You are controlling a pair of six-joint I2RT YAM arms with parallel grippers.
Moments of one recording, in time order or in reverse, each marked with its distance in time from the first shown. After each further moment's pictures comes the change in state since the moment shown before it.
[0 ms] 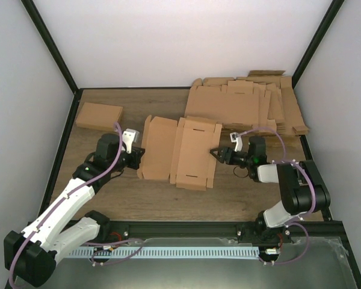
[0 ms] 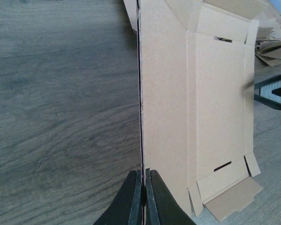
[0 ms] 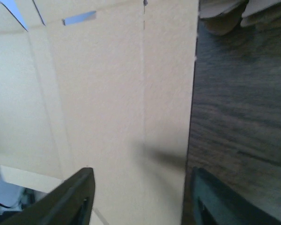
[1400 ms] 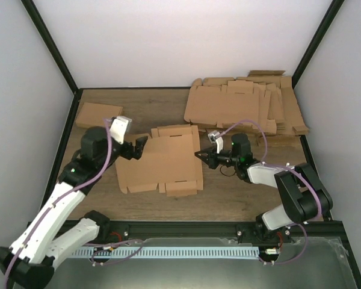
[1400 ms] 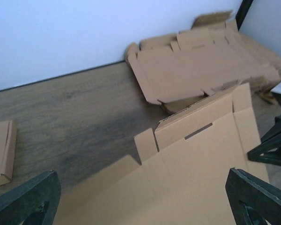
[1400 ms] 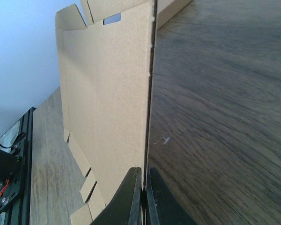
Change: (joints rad) left arm -0.002 -0.114 0.158 -0.018 -0.119 0.158; right arm 0.241 -0.043 0.077 -0.018 0.051 -0.242
